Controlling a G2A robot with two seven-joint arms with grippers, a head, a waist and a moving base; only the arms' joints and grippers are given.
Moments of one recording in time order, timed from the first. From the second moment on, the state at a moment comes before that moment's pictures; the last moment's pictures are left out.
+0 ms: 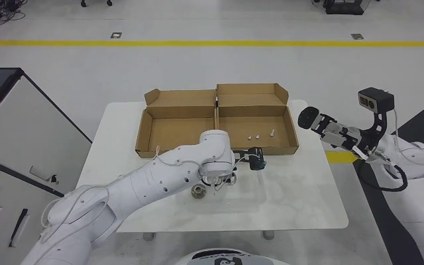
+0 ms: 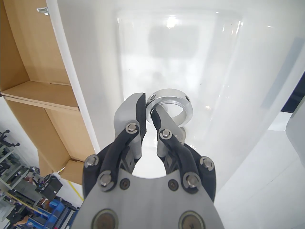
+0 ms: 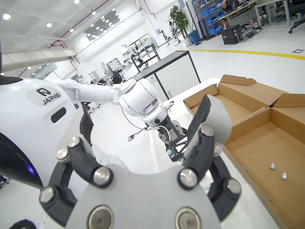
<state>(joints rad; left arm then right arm) 0.68 -1.32 -0.36 -1.59 0.82 -0.39 -1.43 -1.48 -0.74 1.55 -1.71 0.60 -0.84 0.98</state>
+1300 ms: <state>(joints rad) 1.18 -0.91 -1.20 -1.79 0.13 -1.01 -0.65 -1.48 -0.74 1.55 -1.71 0.60 -0.84 0.98</state>
